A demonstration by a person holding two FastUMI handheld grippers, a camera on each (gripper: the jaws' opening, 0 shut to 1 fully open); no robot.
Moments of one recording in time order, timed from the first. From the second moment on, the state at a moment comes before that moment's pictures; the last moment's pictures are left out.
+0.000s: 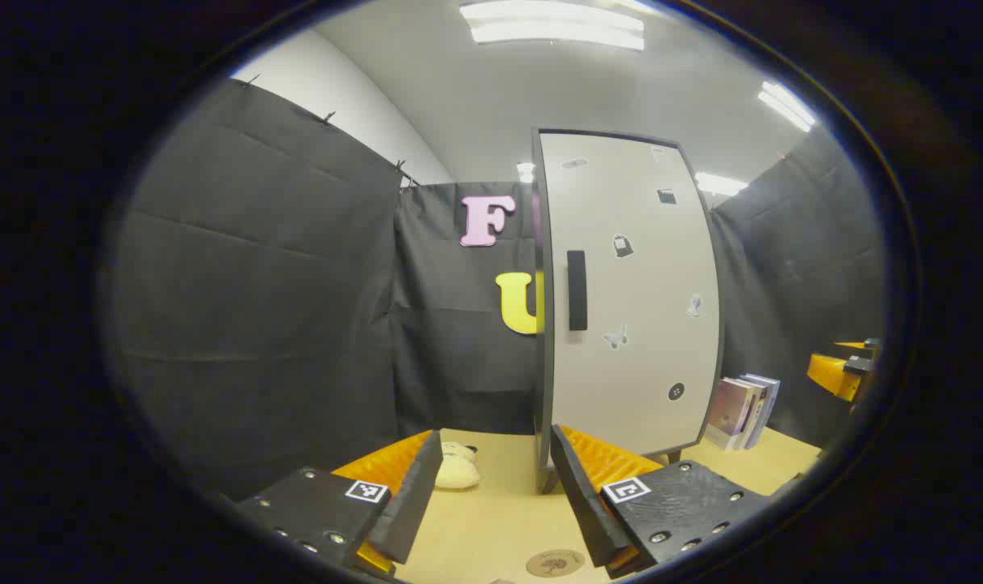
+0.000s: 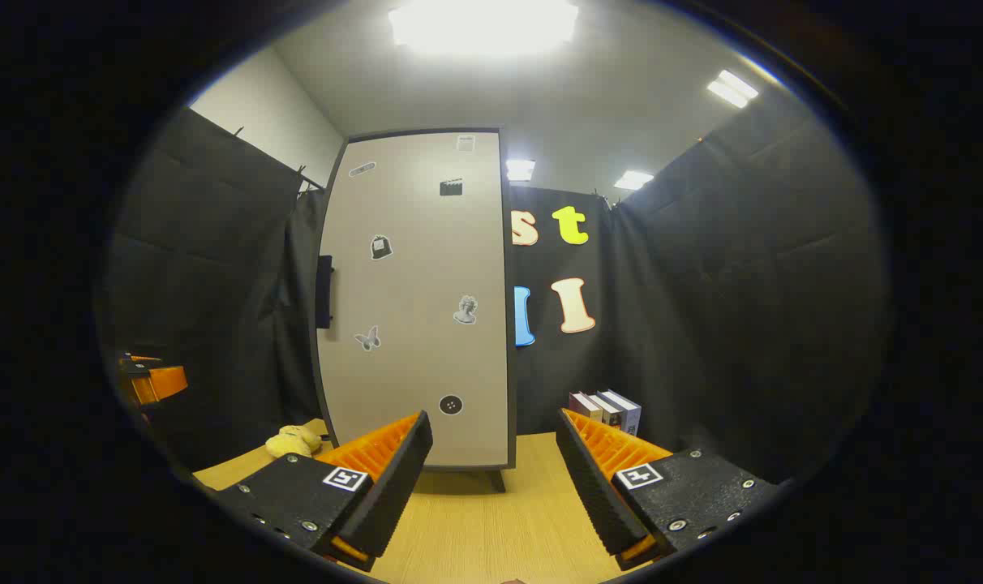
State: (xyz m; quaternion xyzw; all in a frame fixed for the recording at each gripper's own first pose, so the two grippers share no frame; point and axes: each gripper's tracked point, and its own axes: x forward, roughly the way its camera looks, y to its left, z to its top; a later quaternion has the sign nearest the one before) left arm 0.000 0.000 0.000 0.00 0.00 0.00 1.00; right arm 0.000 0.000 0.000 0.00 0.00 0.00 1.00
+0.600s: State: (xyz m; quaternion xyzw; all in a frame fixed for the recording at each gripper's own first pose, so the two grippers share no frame) left arm -0.008 0.000 0.007 0.01 0.00 0.00 1.00; right arm -0.005 -0.002 0.003 0.00 0.00 0.00 1.00
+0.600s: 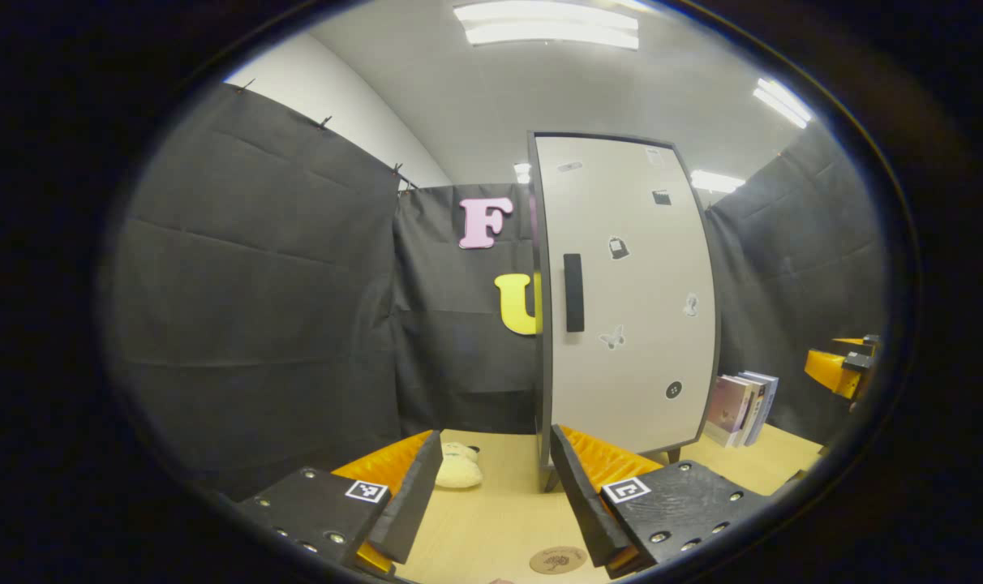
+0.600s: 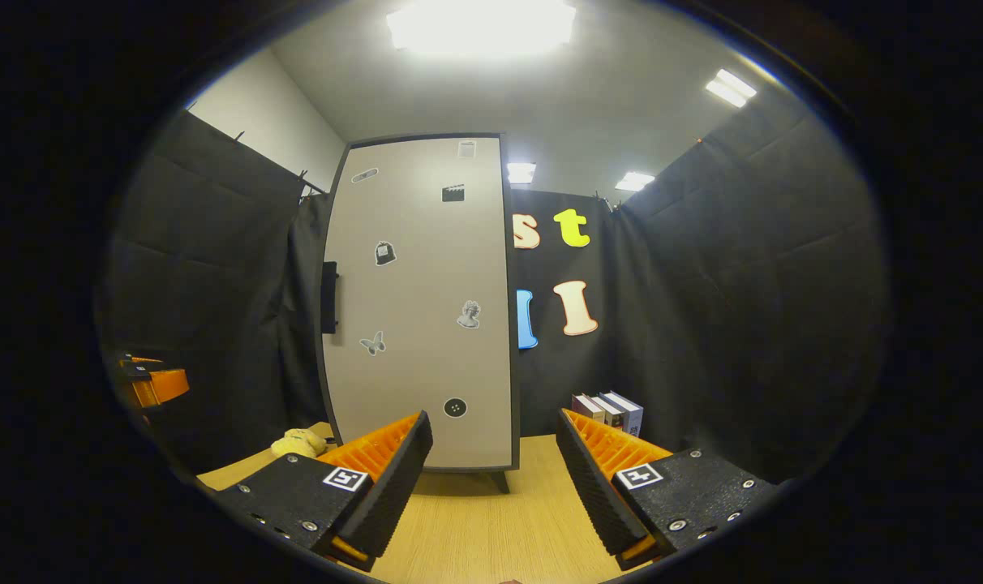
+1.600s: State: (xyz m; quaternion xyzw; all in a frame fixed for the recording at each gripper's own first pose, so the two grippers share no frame) left arm -0.013 0.028 0.016 0.02 -0.02 0.02 1.00; right arm 0.015 0.032 0.028 0.01 -0.02 0.04 1.00
